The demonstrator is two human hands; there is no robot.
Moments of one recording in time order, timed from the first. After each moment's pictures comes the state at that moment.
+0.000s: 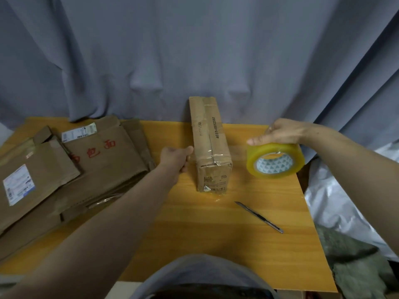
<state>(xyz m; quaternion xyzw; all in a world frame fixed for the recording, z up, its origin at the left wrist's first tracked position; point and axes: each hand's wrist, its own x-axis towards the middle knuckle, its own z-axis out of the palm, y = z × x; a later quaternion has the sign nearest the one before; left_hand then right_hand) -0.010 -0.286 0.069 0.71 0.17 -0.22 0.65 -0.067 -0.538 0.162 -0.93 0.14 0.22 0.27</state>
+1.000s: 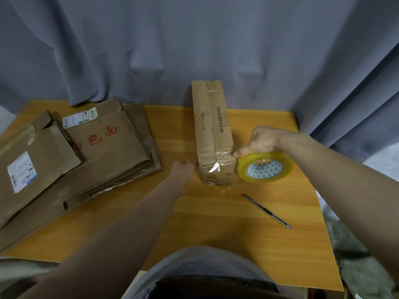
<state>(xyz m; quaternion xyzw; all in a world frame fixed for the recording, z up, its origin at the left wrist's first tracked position) -0.022 -0.292 0.014 0.78 0.21 -0.29 0.51 -0.024 -0.512 0.093 -0.93 0.12 0.31 0.17</state>
